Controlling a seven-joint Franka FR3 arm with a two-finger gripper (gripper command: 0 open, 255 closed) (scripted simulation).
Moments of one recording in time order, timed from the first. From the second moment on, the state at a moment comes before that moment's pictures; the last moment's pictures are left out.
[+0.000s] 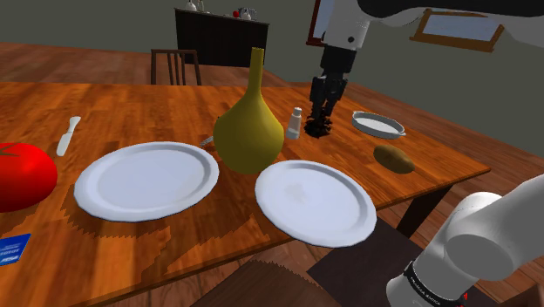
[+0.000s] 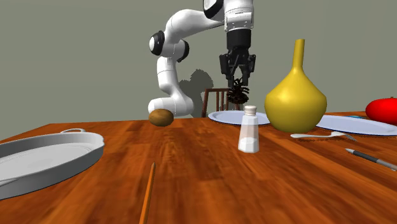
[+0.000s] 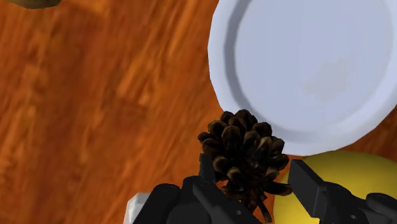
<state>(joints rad) 0.07 -0.40 0.16 -1.99 0.13 1.57 0.06</state>
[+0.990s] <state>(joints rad) 0.16 -0.58 0.33 -2.12 0.25 1.57 0.29</state>
